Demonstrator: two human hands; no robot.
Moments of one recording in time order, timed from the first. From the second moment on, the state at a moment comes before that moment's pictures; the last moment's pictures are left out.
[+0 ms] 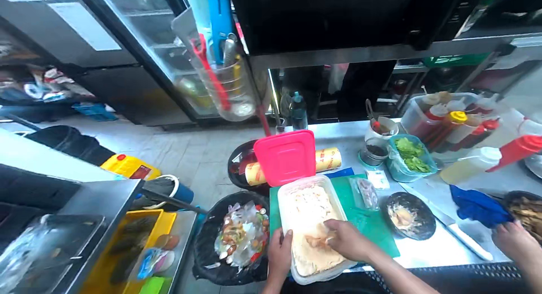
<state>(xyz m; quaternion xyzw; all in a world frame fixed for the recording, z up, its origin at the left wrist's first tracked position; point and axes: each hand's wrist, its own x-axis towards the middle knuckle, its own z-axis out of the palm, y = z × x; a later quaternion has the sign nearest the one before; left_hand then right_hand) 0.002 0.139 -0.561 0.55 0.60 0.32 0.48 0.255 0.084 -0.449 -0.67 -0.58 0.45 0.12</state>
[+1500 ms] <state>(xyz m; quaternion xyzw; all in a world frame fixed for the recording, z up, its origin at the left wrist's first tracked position) 0.002 0.142 -0.567 0.56 0.60 0.31 0.47 0.215 0.110 -0.532 -0.60 -0.73 0.32 -0.01</state>
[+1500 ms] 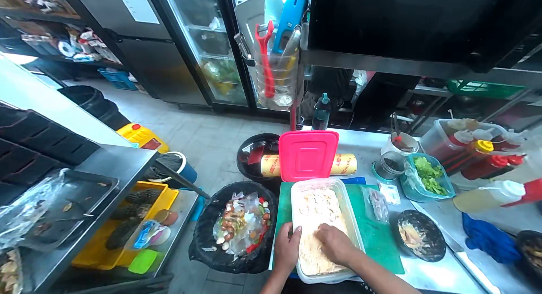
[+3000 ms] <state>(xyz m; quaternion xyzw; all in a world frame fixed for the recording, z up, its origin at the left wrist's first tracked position) 0.003 0.141 -0.565 0.56 0.59 0.34 0.47 0.214 0.097 -0.525 -0.58 -0.74 0.33 -0.04</state>
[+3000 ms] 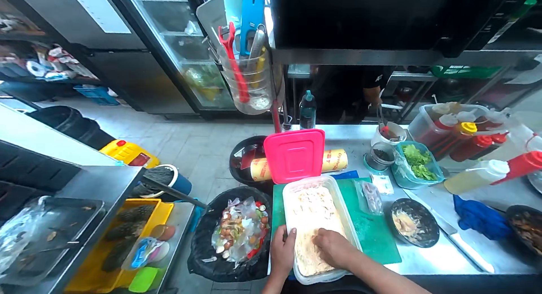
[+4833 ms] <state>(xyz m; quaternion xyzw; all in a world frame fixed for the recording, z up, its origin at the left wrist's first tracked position) 0.004 0.137 -0.562 0.59 0.57 0.33 0.47 0.473 0.017 -0.522 -0.87 -0.39 0.28 -0.08</state>
